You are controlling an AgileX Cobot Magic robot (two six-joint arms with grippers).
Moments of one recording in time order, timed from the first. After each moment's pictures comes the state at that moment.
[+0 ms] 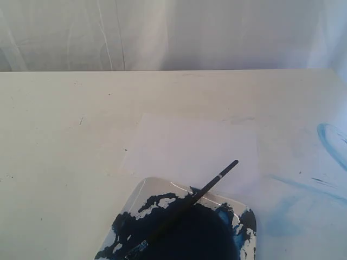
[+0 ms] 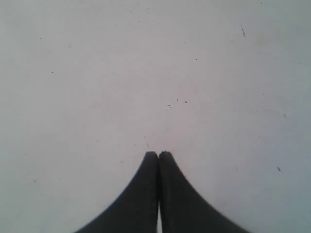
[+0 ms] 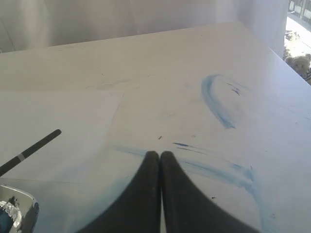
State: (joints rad) left arm 0.05 0.00 0.02 0.07 0.44 -0.02; right arm 0.14 0.01 0.00 0.02 0.35 0.06
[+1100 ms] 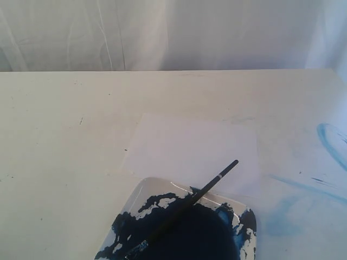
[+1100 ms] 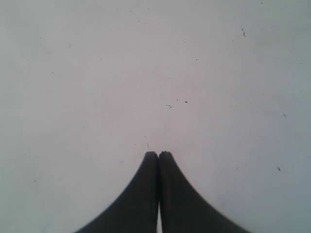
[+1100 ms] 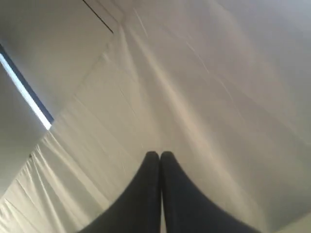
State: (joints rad) left arm 0.05 0.00 0.02 0.07 0.44 -0.02; right arm 0.14 0.00 -0.04 -0.33 -0.44 1.19
